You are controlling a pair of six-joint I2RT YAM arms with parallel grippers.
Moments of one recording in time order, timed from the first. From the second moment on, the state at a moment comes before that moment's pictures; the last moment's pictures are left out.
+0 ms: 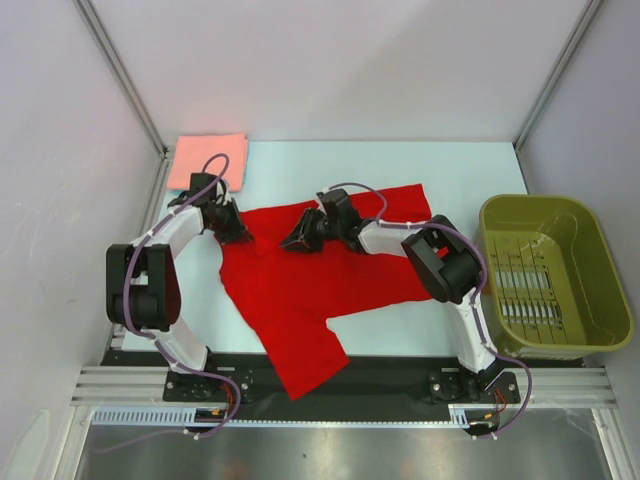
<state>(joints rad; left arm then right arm) -0.01 1.68 1.12 -0.52 0.30 -0.43 0.69 2.17 1.39 0.24 -0.53 1.17</state>
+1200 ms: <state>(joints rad) 0.04 1.70 1.17 -0.51 0.33 -0.38 0.80 2.26 1.43 0.17 -0.36 1.32</state>
